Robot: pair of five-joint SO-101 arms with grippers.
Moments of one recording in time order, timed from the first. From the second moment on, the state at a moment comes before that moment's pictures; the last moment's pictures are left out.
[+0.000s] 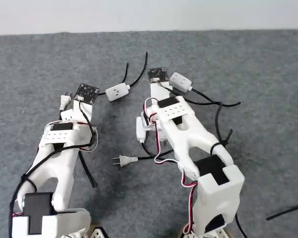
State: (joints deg) left arm -7.4 -6.3 47.6 43.1 -15.7; right arm -24.3 18.5 11.4 51.4 -11.6
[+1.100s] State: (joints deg) left arm -7.4 -6.3 47.6 43.1 -15.7; right arm -17.0 5.4 9.9 69.6 -8.9
